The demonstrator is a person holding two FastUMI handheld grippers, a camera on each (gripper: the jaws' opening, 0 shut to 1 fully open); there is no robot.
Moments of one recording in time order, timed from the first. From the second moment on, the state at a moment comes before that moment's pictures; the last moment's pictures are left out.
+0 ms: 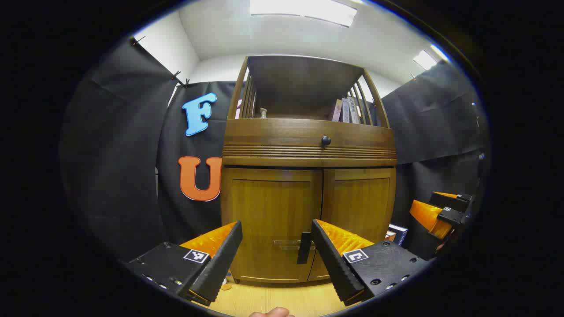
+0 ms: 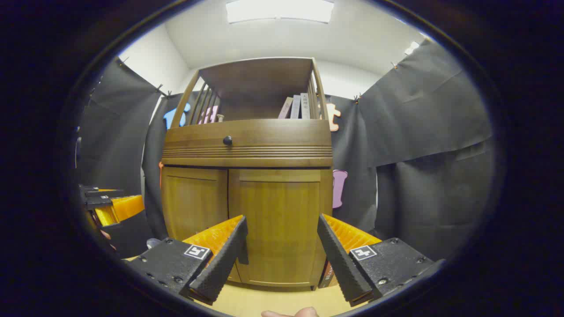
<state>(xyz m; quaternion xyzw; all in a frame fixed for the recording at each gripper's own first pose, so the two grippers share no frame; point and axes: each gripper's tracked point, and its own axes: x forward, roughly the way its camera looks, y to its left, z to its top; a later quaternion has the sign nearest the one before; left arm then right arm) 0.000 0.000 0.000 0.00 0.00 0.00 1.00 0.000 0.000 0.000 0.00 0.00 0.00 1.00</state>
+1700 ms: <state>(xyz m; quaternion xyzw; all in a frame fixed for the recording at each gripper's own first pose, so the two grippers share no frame) -0.063 0.081 0.004 0.03 -0.02 0.14 0.99 0.072 0.060 -0.078 0.02 0.12 0.10 0.99</state>
